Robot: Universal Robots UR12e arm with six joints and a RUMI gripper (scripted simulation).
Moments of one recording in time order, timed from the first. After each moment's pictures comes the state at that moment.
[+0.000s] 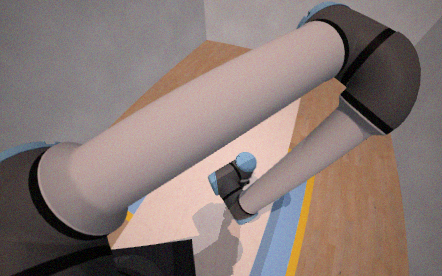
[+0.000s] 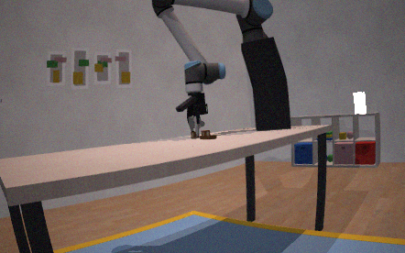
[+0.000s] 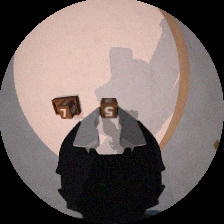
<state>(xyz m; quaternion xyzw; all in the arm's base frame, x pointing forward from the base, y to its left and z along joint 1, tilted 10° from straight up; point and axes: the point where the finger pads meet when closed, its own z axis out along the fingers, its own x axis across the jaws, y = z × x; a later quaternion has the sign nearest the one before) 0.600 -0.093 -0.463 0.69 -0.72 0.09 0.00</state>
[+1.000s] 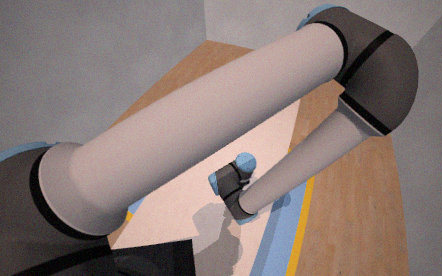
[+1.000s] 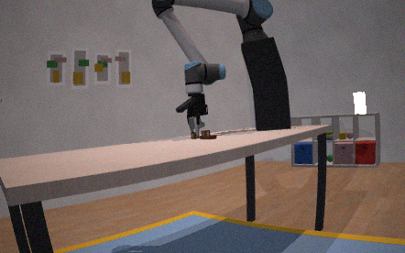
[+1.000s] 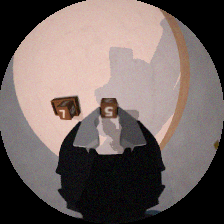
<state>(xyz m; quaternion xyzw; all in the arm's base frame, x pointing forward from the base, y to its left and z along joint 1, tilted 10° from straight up) 0.600 -0.094 -0.466 0.69 -0.72 0.09 0.00</state>
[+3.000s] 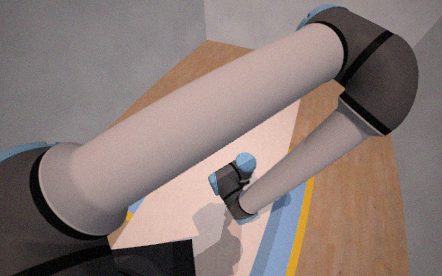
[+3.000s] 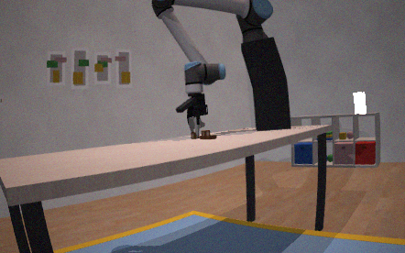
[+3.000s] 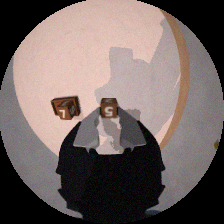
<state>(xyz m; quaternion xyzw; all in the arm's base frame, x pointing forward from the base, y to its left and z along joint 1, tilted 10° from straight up) 0.600 -0.094 -0.466 0.69 -0.72 0.09 0.00</state>
